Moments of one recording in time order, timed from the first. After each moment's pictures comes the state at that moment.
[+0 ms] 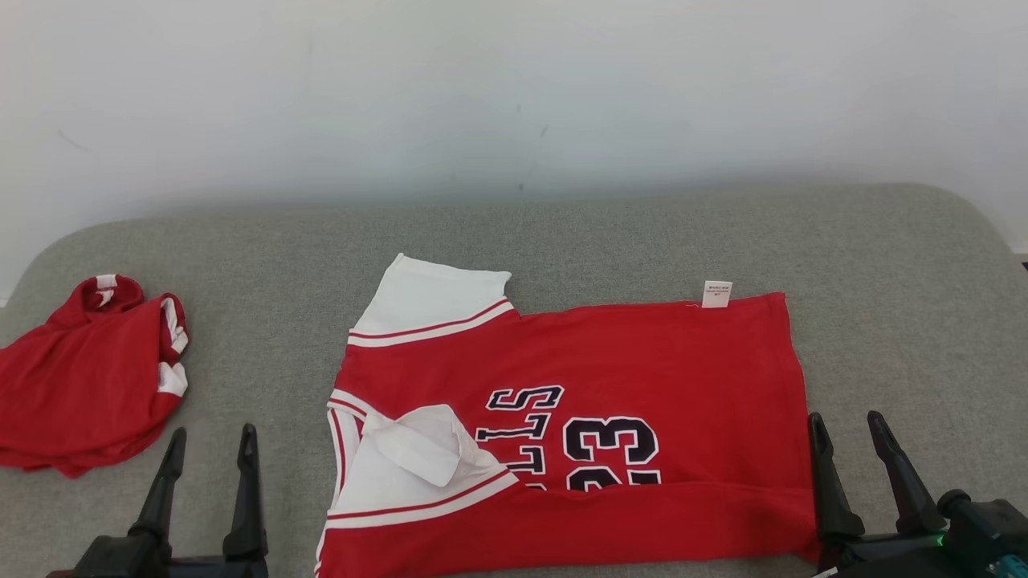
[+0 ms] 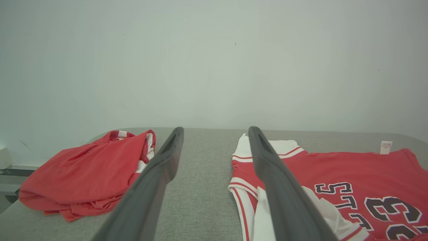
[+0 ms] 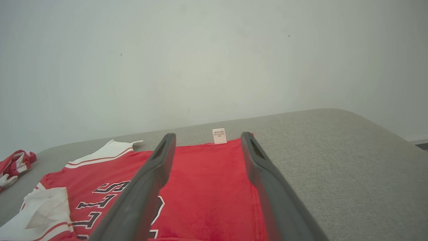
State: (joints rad) left arm -0.02 0.14 0.02 0.11 -0.23 -0.10 -0.26; right arm 0.02 -0.18 0.05 0.14 0.34 0.13 -0.26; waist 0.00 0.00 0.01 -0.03
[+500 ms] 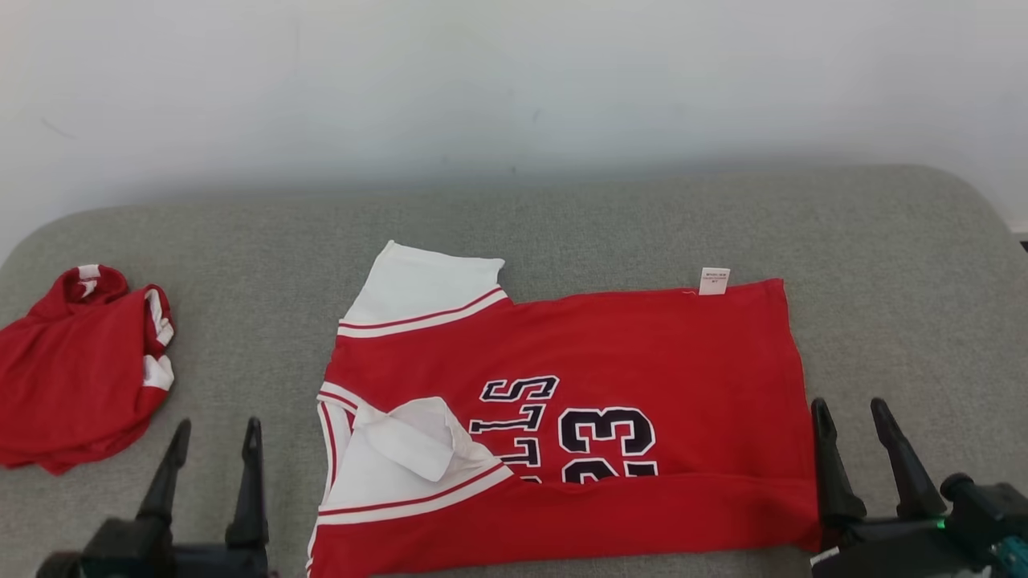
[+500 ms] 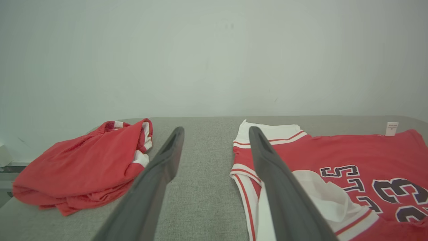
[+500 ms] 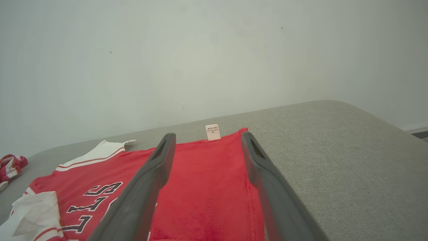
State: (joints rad) left arm -0.03 0.15 0.03 0.14 -0.19 -0.12 -0.26; right arm -0.01 -0.17 0.04 0.17 0.36 0.13 -0.26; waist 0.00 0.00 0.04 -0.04
